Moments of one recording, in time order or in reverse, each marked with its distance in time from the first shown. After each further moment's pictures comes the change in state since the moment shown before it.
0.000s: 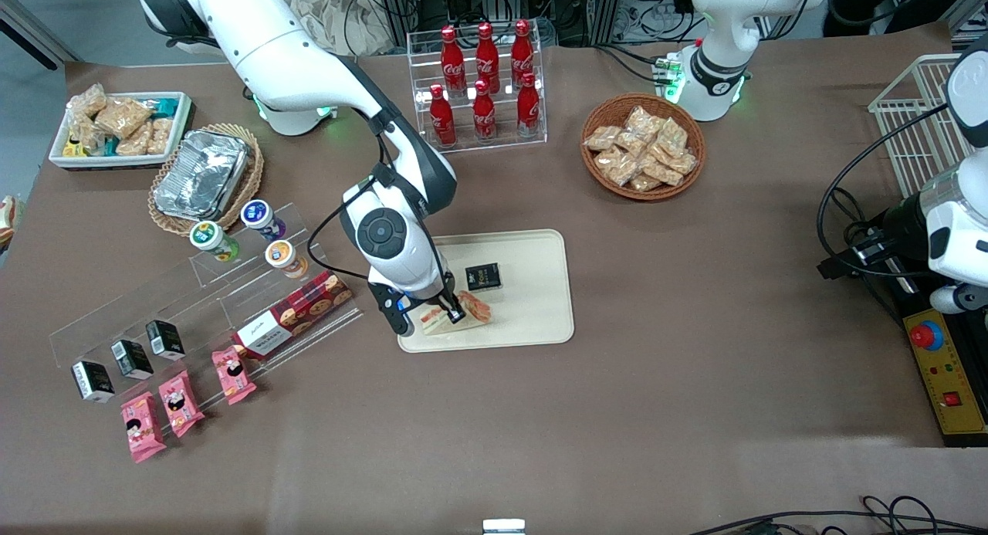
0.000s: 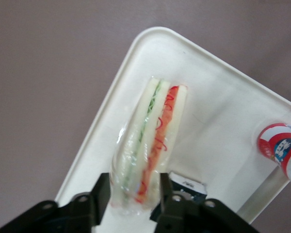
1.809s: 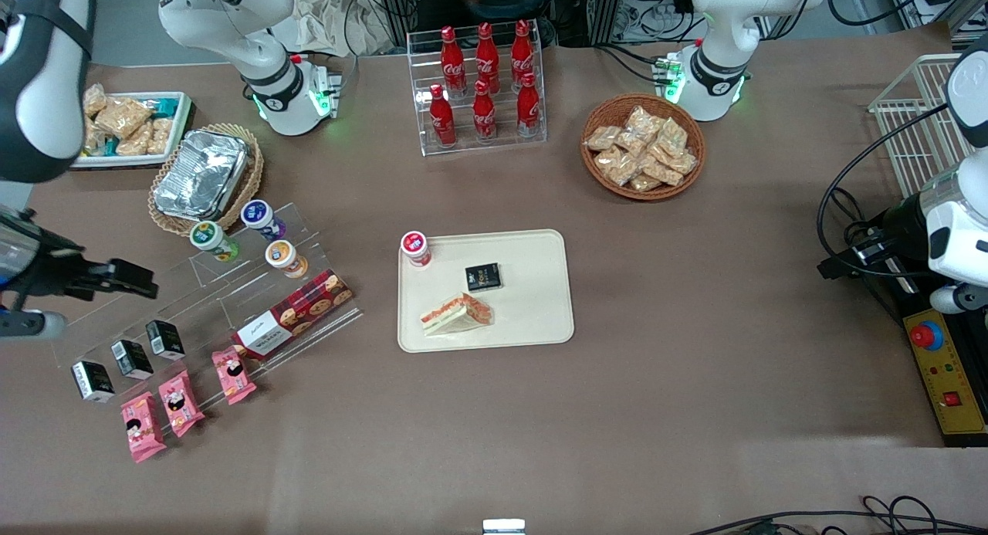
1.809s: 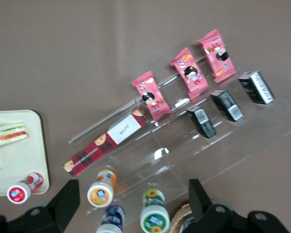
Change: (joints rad) arm -0.238 -0.359 -0.470 0.223 -0.053 -0.728 -1.605
